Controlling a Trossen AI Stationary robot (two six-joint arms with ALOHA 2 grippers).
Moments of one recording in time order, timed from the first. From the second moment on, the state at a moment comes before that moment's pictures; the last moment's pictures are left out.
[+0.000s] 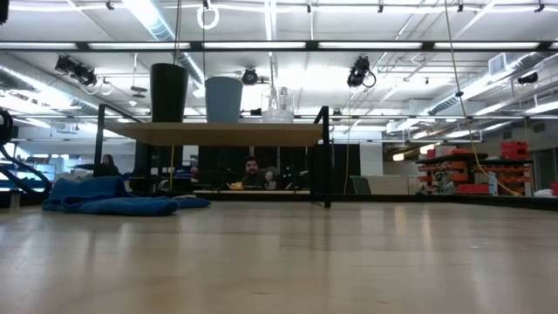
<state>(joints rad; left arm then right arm) -0.87 0.00 0.58 0.04 -0.62 0.07 0.71 0.00 0.63 -0.07 0.19 0.27</state>
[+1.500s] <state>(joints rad) -0.87 0.01 0.01 0.56 -0.59 -0.10 0.71 0.00 0.04 0.52 0.23 0.36</state>
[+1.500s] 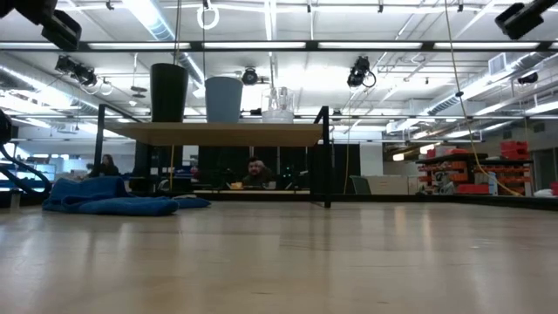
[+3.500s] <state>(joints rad) -0.87 0.01 0.01 0.10 -0.59 -0.07 0.70 0.07 0.04 -0.04 0.29 0.00</state>
